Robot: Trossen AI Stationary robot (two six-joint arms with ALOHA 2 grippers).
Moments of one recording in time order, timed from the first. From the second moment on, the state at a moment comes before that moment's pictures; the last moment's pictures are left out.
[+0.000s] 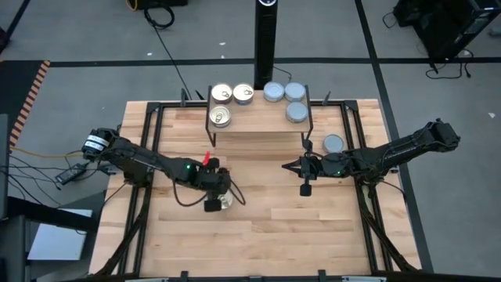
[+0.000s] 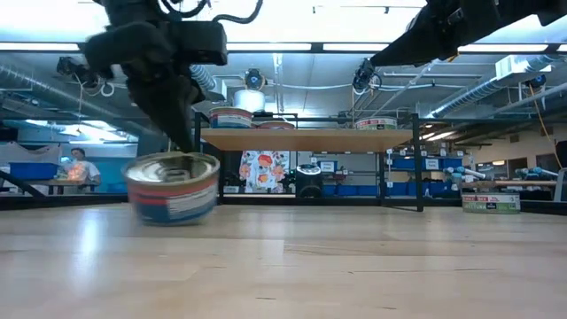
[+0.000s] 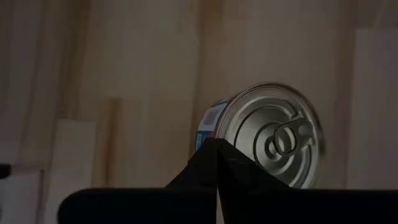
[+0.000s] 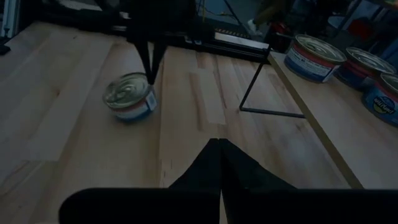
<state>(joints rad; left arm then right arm) -0.23 1.52 1.00 -0.64 -0.20 -0.27 0.22 1.06 0.60 0.06 0.39 -0.08</state>
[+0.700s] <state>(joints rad) -0.19 1.52 1.00 -0.52 -0.19 -0.19 0.22 1.06 0.60 0.04 0.34 -0.05</state>
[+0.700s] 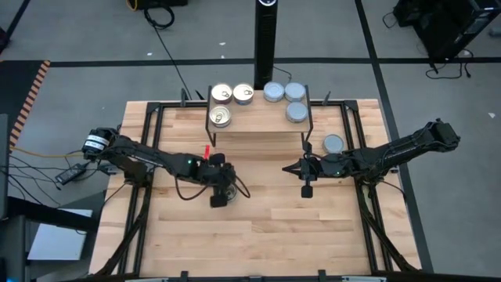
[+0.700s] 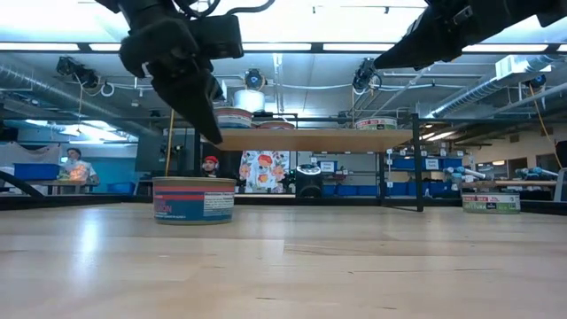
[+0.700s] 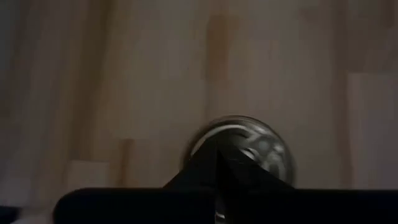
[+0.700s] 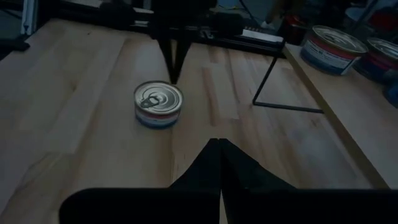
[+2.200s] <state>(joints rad) -0.39 1.52 1.01 -0.60 -0.16 -0.17 0.22 1.06 0.60 0.04 0.34 -0.05</state>
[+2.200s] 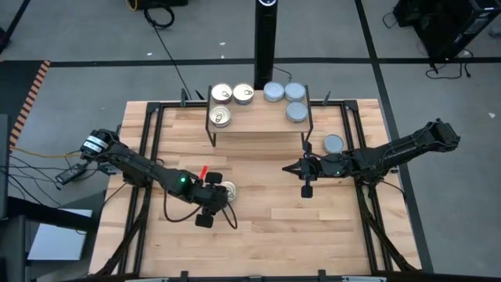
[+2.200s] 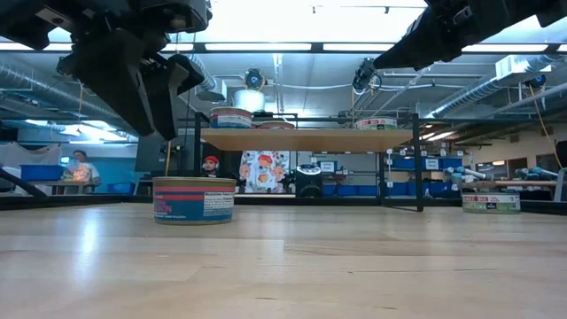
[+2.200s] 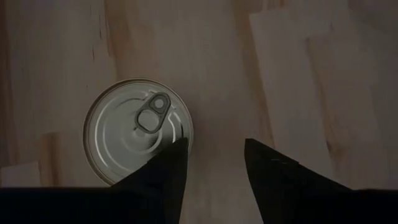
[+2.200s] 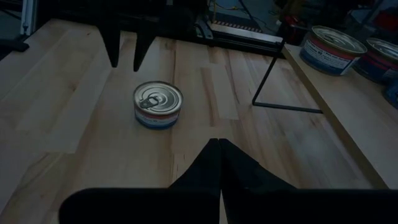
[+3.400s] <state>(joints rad) -0.39 1.58 1.01 -0.62 -0.24 -0.21 0.22 1.06 0.60 0.04 0.34 -0.05</state>
